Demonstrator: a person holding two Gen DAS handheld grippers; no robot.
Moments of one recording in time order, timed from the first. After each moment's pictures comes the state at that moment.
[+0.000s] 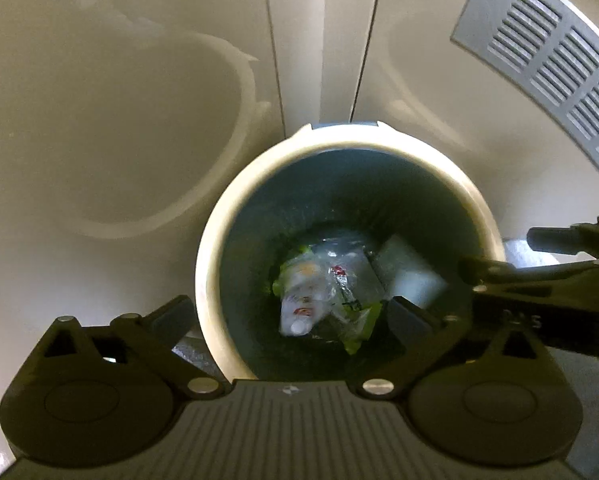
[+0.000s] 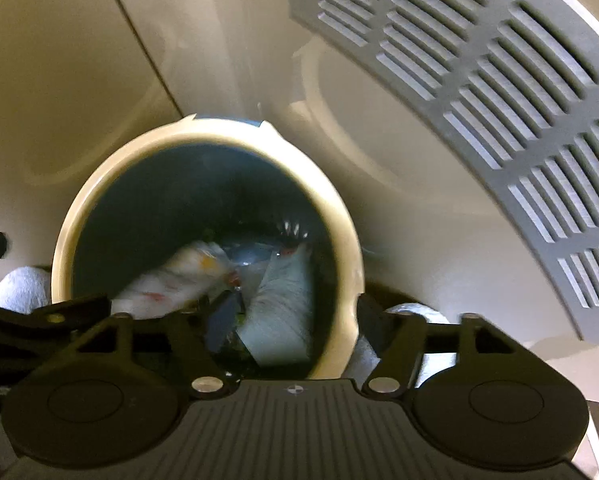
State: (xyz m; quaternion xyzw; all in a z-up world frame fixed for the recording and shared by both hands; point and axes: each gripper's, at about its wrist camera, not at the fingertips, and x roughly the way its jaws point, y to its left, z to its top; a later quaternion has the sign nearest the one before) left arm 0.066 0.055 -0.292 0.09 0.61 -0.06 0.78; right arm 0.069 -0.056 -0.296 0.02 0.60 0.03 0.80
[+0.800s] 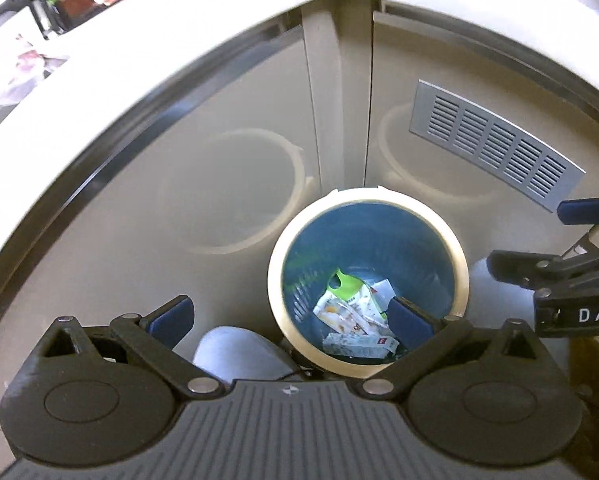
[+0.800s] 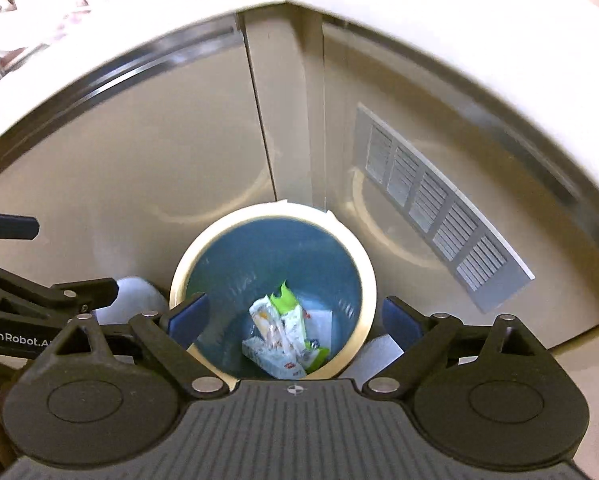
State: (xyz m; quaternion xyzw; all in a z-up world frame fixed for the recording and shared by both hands) left arm -0.067 0.081 -0.152 0.11 0.49 -0.02 0.87; right arm -0.049 -0.064 -0.141 0.01 0.46 0.11 0.88
